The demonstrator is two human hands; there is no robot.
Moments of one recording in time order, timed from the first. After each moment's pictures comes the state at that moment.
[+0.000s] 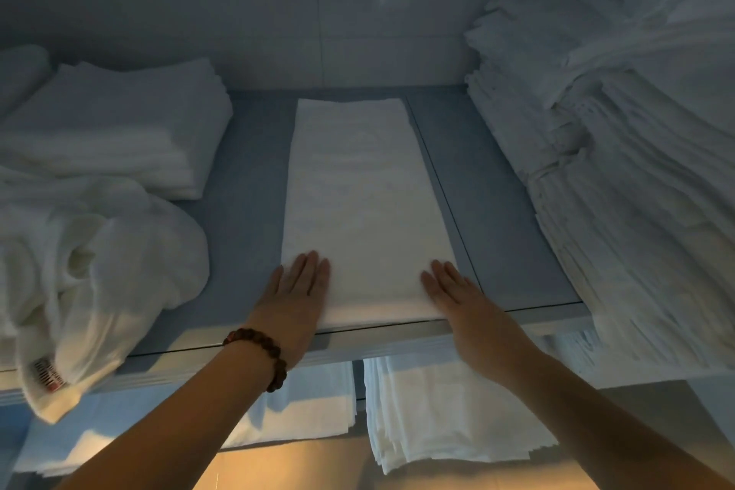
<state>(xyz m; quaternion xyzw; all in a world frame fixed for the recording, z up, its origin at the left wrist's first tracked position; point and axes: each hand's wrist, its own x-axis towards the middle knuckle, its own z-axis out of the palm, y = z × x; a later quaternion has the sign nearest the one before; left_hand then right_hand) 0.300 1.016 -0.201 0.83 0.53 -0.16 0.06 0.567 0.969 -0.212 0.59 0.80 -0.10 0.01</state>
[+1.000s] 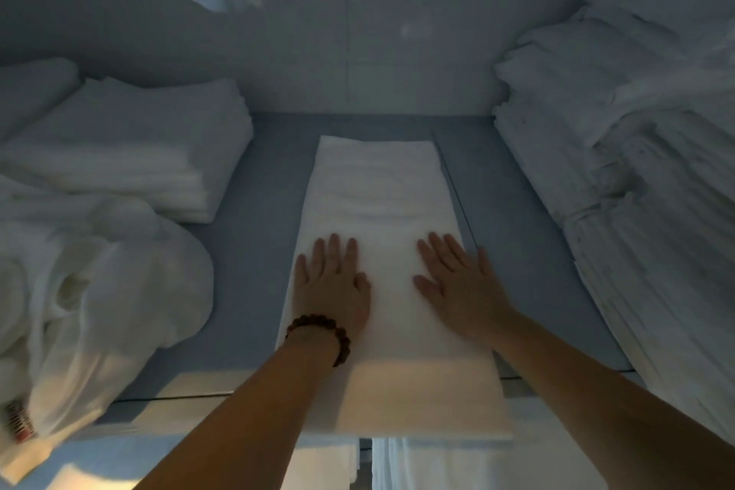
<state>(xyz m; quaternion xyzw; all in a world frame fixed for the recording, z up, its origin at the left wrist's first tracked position) 0.351 1.097 -0.237 0.74 0.67 0.04 0.08 0.549 1.082 -0.211 0.65 0.75 -0.07 0.06</state>
